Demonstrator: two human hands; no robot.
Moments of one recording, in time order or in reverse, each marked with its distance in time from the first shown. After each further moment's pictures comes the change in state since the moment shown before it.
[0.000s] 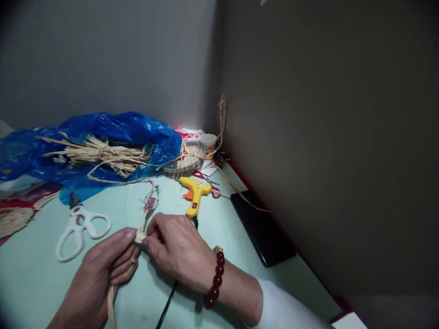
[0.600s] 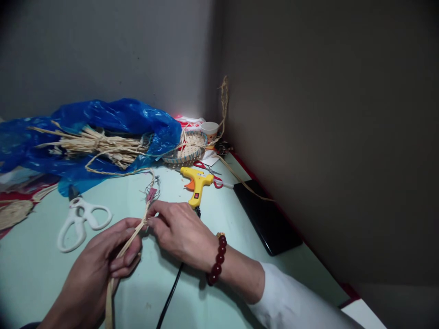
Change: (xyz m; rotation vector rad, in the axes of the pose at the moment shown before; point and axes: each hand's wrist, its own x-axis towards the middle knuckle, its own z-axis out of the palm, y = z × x) left_hand -0.003 0.004 -0.001 0.026 -0.024 -0.068; right_hand 0.006 0.009 0.003 0.057 0.016 -0.073
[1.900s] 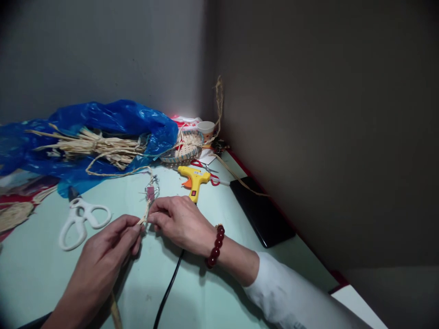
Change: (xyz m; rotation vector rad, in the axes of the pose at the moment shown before) left_hand -0.006 0.004 -0.003 0.797 0.058 0.316; right_hand 0.004 0.005 -0.006 0.120 -0.004 0.008
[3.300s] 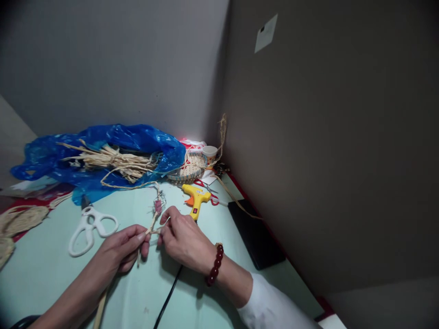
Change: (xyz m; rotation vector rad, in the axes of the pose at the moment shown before) left_hand 0.018 -0.007 -0.003 -0.470 -0.177 -0.057; right_hand -0.009 -0.005 0.000 -0.140 -0.003 0.022
